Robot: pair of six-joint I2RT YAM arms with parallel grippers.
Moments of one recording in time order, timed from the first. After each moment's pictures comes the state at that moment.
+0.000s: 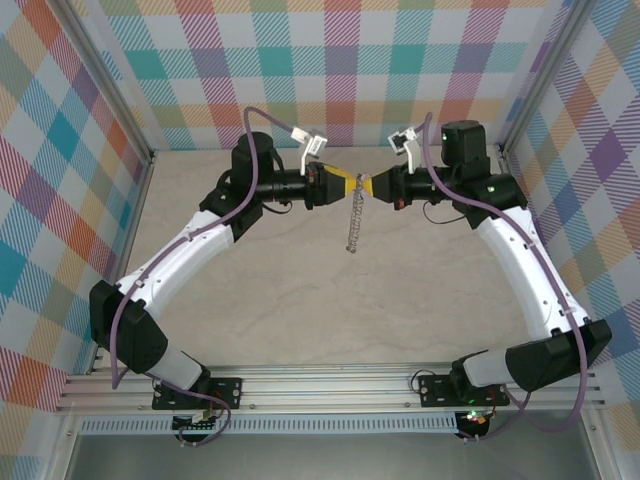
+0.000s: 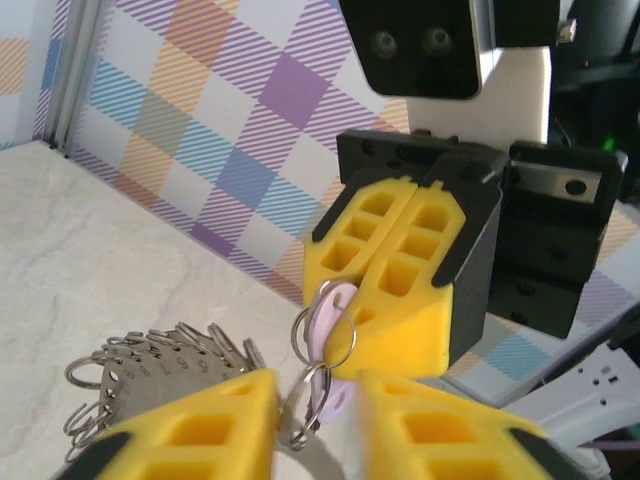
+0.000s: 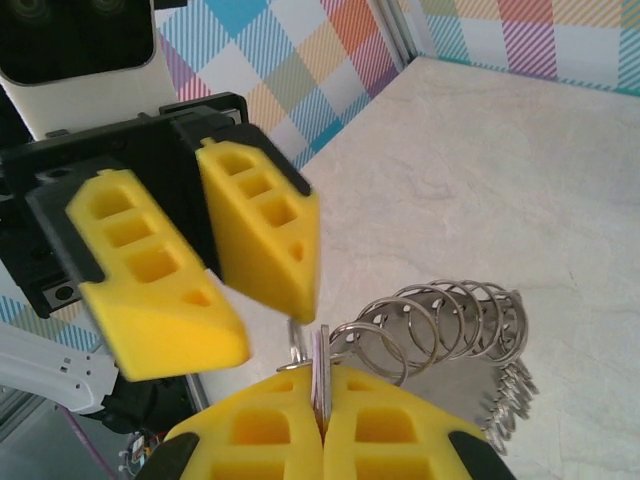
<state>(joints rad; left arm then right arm) -0.56 1.52 1.44 -0.06 0.82 -0.41 0.33 1.37 1.57 -0.76 -0.80 0.10</state>
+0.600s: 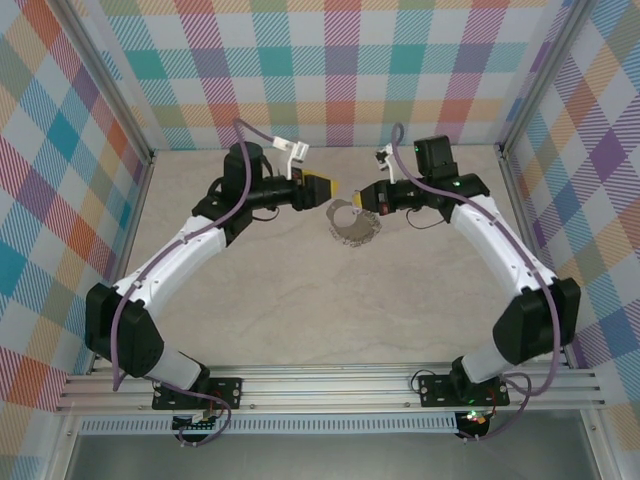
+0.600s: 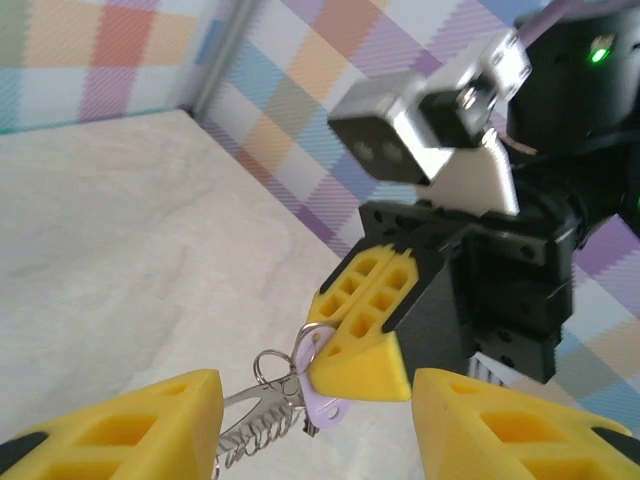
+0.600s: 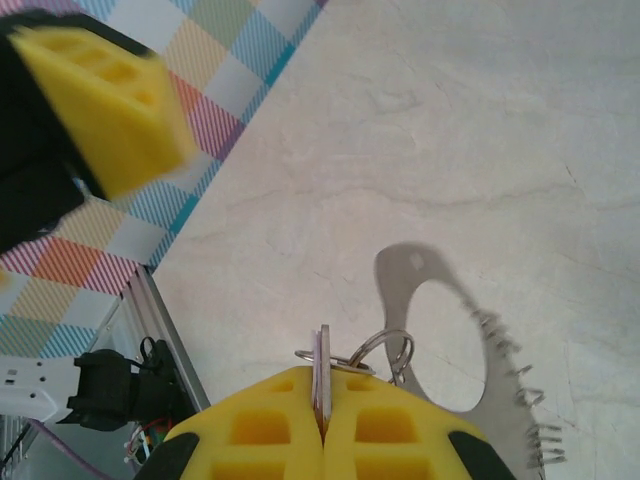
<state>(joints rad) -0.47 1.48 1.31 -0.09 0.66 -0.40 0.33 1.55 1.44 -0.67 -0.79 0.16</state>
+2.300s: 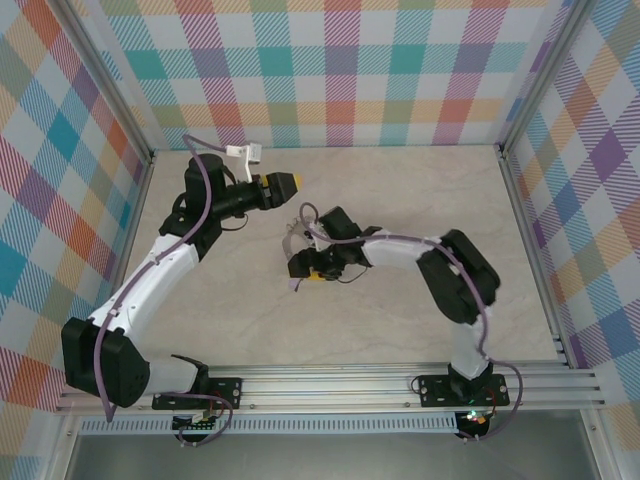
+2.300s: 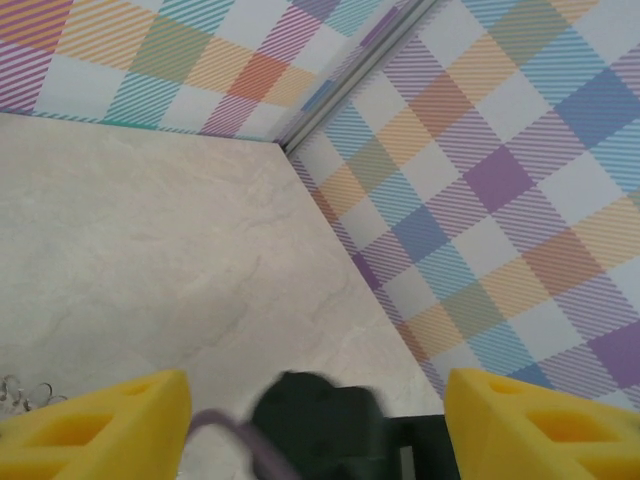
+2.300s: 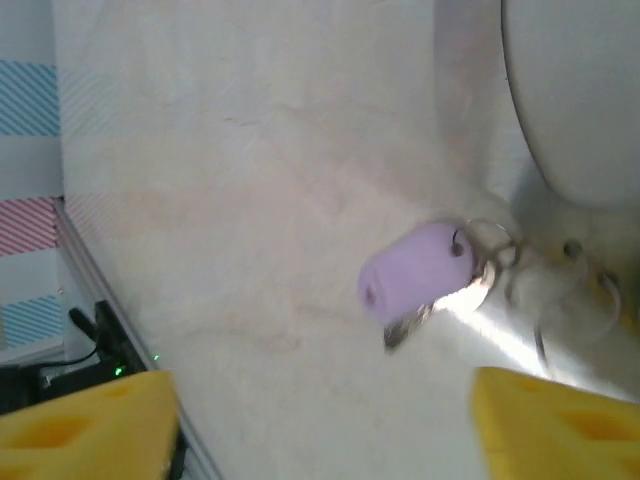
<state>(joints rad) -0.32 1.30 1.14 -0.08 0.60 -0.58 0.74 1.87 1.17 -0.23 -0.61 0.62</state>
